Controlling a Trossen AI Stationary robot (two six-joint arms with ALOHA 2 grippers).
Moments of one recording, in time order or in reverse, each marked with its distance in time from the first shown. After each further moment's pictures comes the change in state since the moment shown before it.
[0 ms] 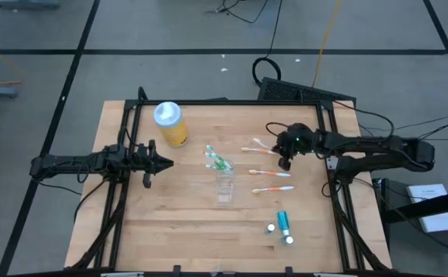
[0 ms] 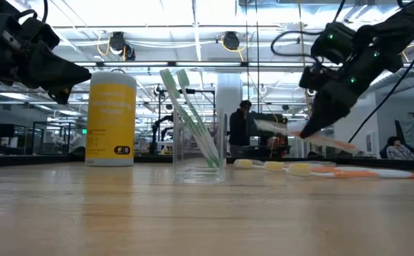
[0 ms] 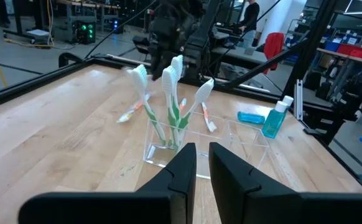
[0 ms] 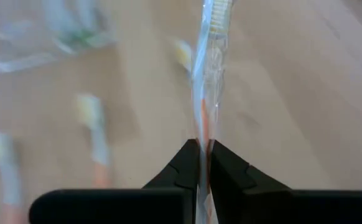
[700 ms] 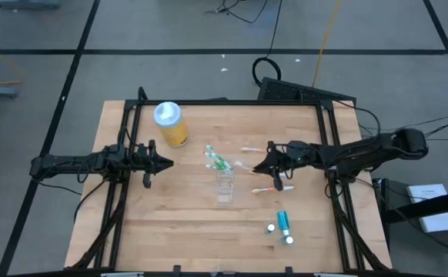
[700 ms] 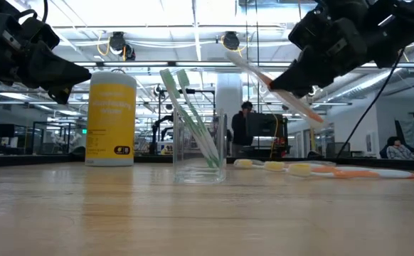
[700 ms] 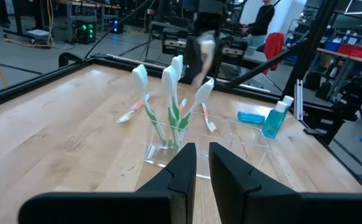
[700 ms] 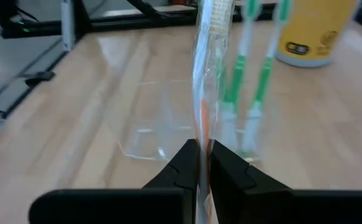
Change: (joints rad) left arm 0.000 0.000 0.000 0.000 0.000 0.000; right arm 0.342 0.120 0.003 0.504 -0.071 0.074
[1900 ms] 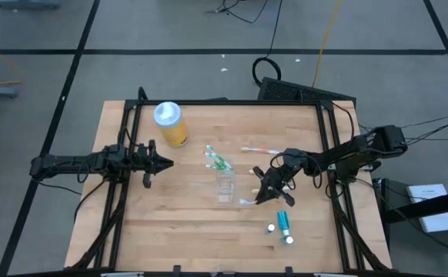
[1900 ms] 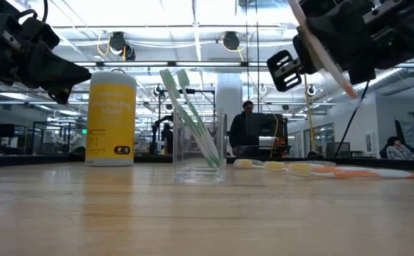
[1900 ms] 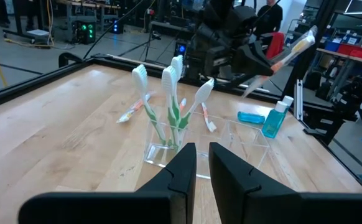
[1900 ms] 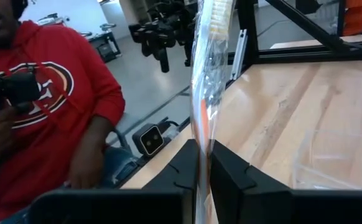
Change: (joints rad) left arm 0.000 0.000 0.000 0.000 0.000 0.000; right arm 0.083 0.270 0.000 0.516 -0.572 0.135
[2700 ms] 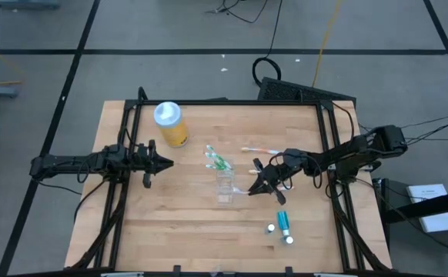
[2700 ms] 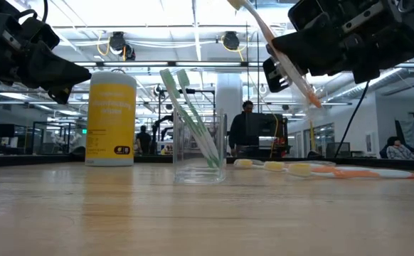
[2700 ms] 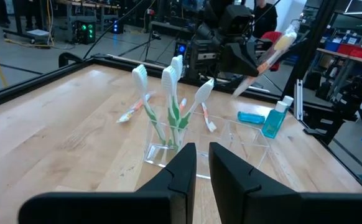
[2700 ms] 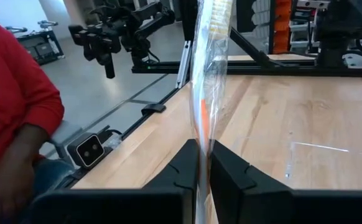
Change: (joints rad) left arm 0.000 0.000 0.000 0.000 0.000 0.000; right arm 0.000 0.000 0.000 -0.001 0.235 -0.085
